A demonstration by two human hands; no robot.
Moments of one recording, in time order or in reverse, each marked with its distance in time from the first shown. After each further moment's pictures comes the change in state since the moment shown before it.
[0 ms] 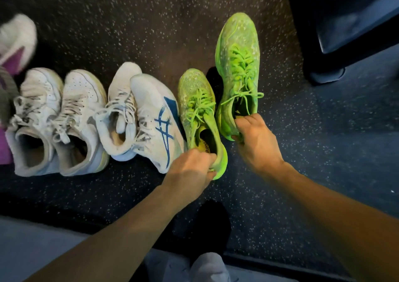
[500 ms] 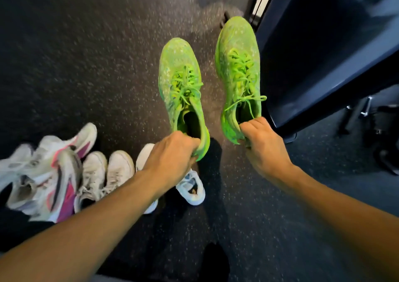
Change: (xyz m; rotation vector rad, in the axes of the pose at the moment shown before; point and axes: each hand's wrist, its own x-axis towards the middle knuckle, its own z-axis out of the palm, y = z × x) left_hand -0.062 0.058 -0.242 0.205 0.429 0.206; right_hand 0.022 -0.078 -0.245 -0.030 0.267 -0.153
